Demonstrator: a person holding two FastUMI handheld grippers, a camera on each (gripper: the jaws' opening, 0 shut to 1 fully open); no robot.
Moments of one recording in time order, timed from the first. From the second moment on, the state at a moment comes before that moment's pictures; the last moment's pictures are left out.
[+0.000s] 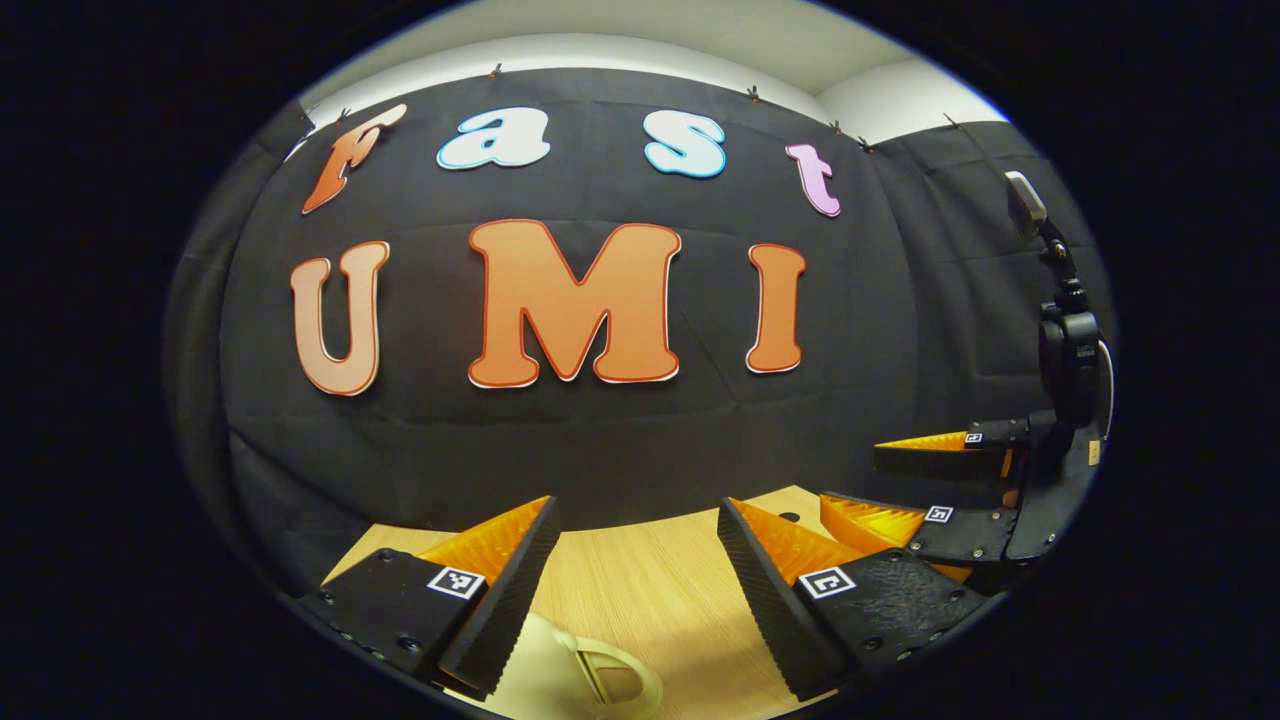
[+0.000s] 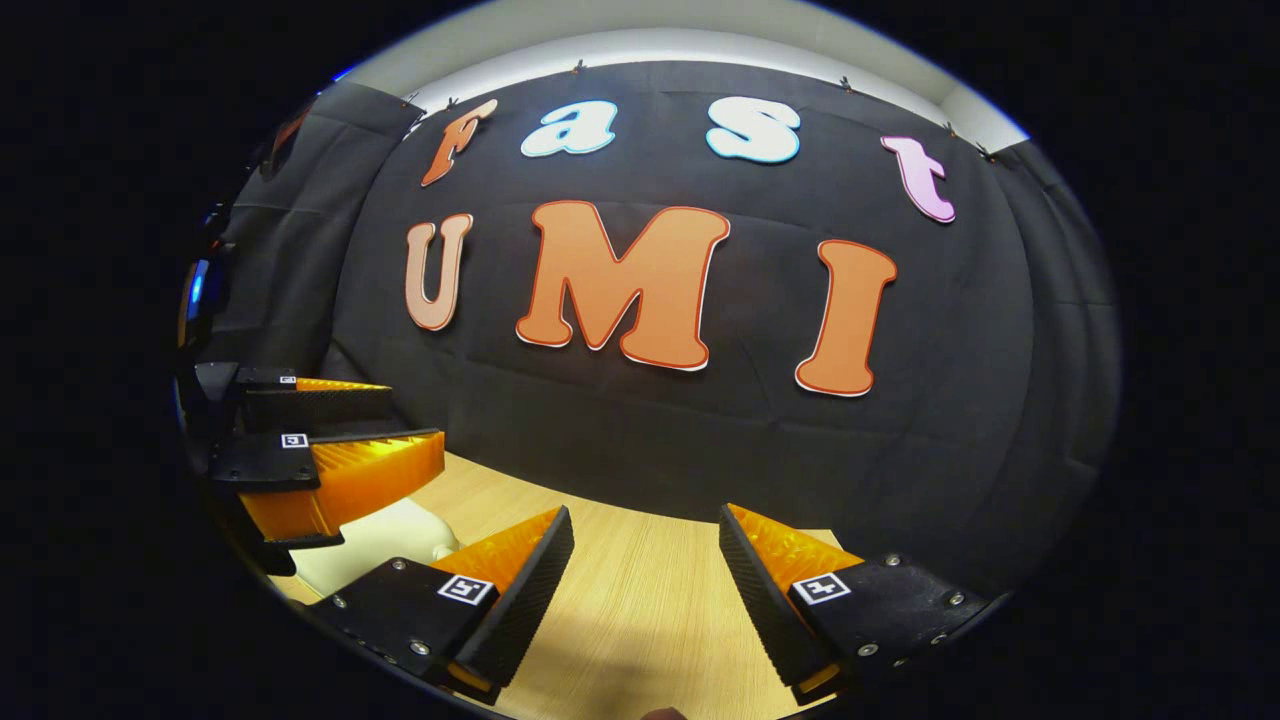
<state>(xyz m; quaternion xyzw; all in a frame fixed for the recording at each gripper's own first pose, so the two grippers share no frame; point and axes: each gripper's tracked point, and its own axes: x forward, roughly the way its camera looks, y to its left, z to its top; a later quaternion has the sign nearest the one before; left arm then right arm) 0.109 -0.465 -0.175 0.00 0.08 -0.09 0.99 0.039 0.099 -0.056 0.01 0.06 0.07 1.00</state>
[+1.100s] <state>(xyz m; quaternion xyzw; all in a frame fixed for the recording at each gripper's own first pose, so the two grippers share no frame) 0.116 -0.417 -0.201 0.00 0.09 -0.13 0.99 0.043 0.139 -0.054 -0.03 0.06 0.01 1.00</state>
